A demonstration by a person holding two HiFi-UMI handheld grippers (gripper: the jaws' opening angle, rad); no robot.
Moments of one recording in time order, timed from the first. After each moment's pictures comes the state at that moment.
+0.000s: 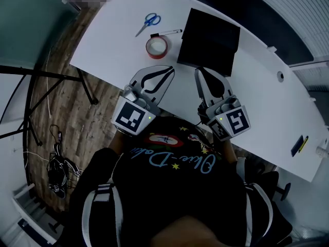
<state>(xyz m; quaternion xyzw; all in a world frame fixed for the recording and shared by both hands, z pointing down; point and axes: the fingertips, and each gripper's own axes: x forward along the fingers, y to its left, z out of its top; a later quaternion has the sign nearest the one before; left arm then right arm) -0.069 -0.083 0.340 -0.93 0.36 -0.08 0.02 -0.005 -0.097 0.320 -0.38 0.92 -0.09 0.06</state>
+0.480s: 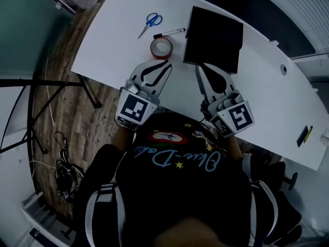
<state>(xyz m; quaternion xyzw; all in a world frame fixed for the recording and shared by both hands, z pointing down) -0.104 -0.113 0.375 -0.93 0.35 -0.13 0.01 -0.032 -0.110 0.320 -0.40 0.91 -0.08 0.04</state>
